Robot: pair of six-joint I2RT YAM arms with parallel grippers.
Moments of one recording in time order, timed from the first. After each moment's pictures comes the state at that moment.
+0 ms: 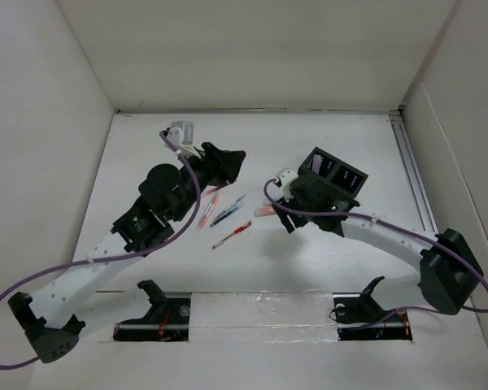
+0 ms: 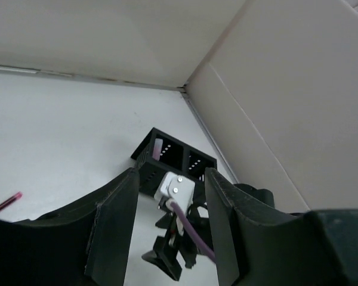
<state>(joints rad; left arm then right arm) -0.82 0.97 1.05 -0.01 -0.26 -0.57 0.72 1.32 0.86 -0.37 0.10 -0.04</state>
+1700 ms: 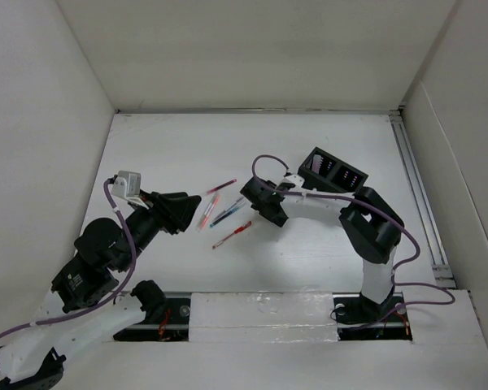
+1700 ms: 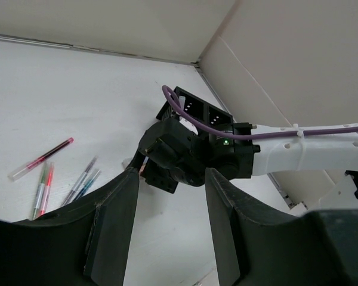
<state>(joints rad) -0.85 0.44 0.91 -0.45 -0.27 -0.52 0.87 1.90 1.26 -0.57 0.59 1.41</state>
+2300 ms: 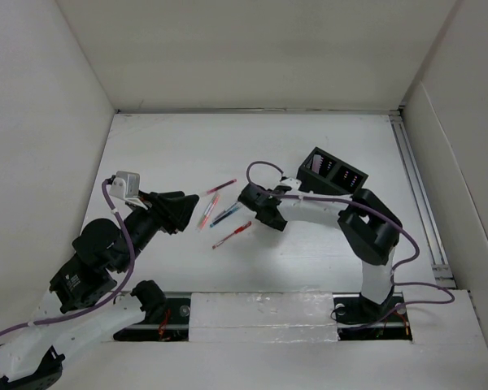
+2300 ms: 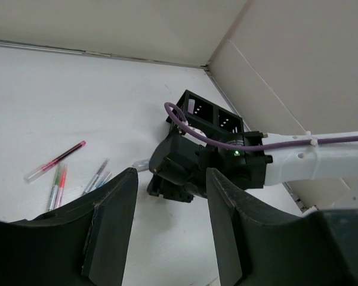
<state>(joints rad) -0.87 0.44 0.92 -0.47 -0.32 -0.48 0.90 1.93 1.29 -0.71 0.58 1.37</state>
